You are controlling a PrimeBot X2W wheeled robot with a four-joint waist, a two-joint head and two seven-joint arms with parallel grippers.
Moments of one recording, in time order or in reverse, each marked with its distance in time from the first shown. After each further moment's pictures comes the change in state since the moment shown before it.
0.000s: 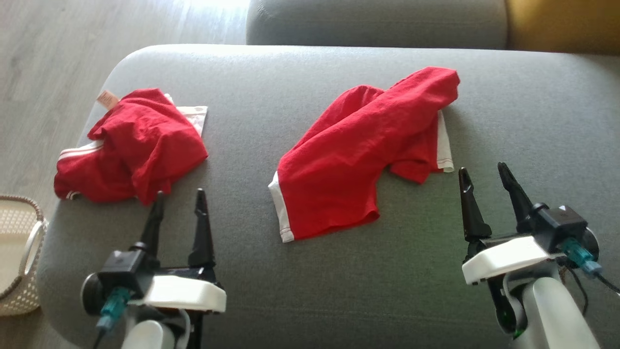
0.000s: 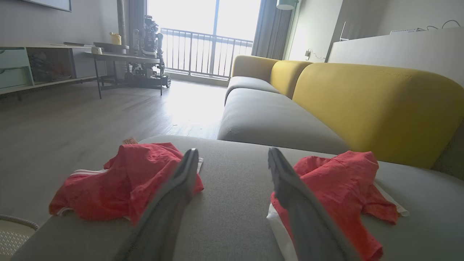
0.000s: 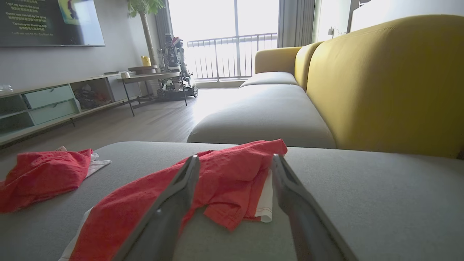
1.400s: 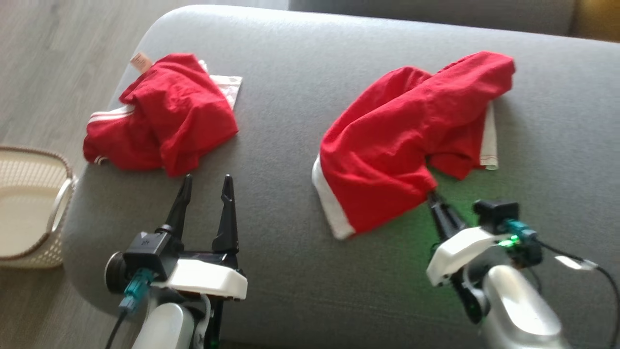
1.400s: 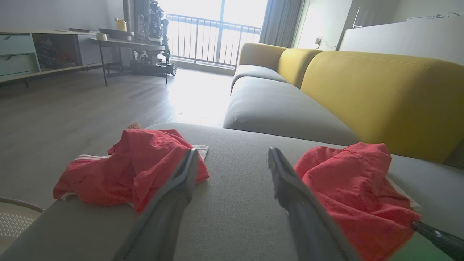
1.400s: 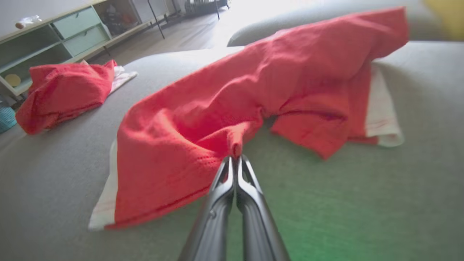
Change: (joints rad) left arm -0.080 -0.001 -0.098 0.037 -0.025 0.019 0.000; right arm -0.202 -0.001 0.188 0.464 0.141 0.000 0.021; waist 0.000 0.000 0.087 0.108
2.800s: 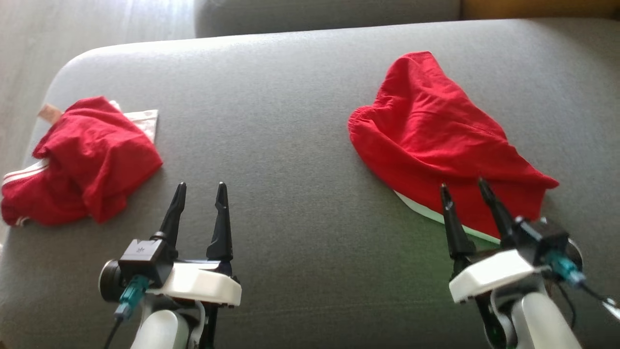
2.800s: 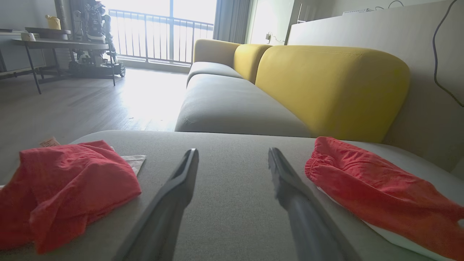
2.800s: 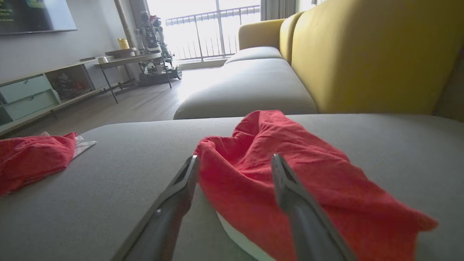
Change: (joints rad) left arm 0.030 0.001 0.030 0.000 0.019 -0.017 0.000; right arm 0.252 0.013 -0.137 -0.518 -0.126 0.000 0.035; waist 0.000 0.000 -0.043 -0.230
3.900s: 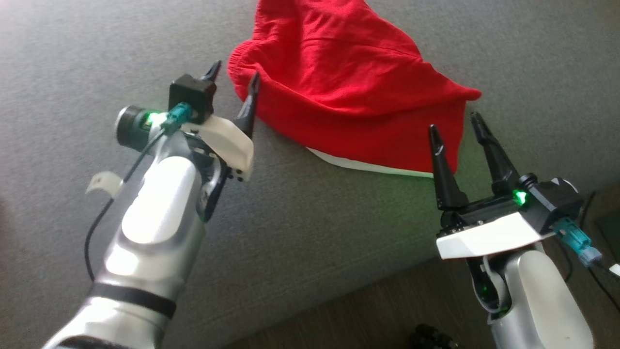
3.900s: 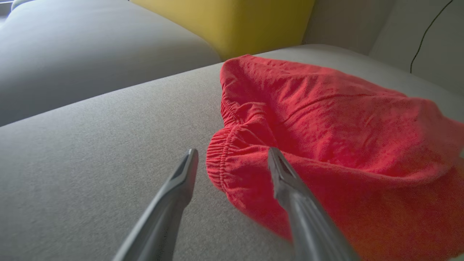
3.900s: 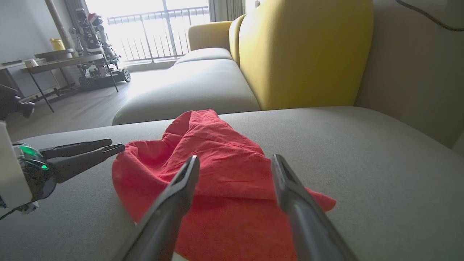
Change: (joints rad) left arm -0.673 -0.007 -0.132 0.611 0.056 -0.127 0.106; right arm -0.112 -0.001 0.069 -0.136 0.027 0.000 -0.052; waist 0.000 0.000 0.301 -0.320
